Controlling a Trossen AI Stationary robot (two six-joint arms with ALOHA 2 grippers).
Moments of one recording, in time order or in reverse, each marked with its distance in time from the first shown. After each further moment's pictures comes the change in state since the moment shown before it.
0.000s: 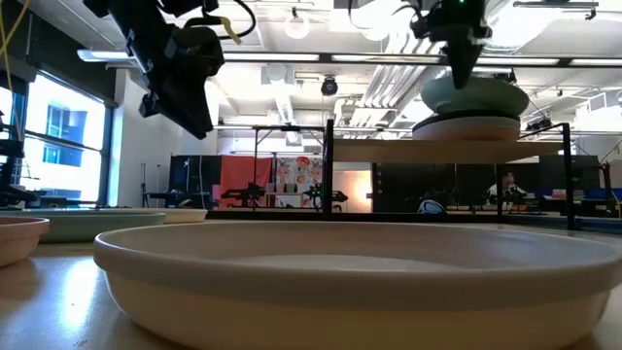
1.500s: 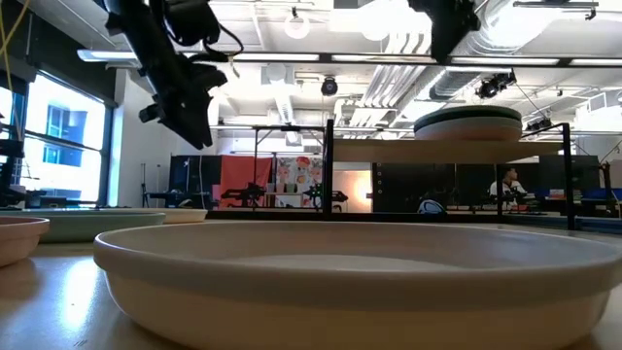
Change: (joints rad) left arm 0.317 0.002 0.000 -0.001 -0.085 0.136; right arm -0.126 0.000 0.241 0.044 -0.270 -0.128
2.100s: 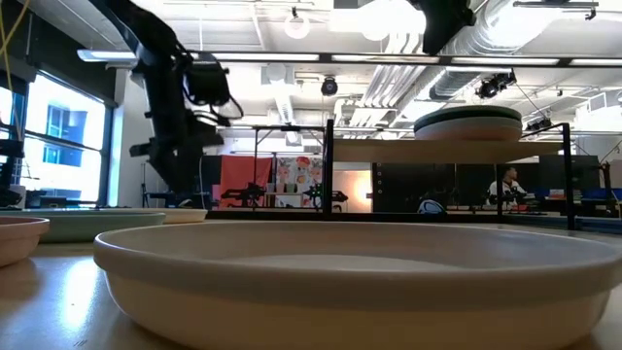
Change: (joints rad) left arm 0.208 0.265 0.000 -0.043 0.082 0.048; right arm 0.012 0.000 0.020 0.046 0.024 0.000
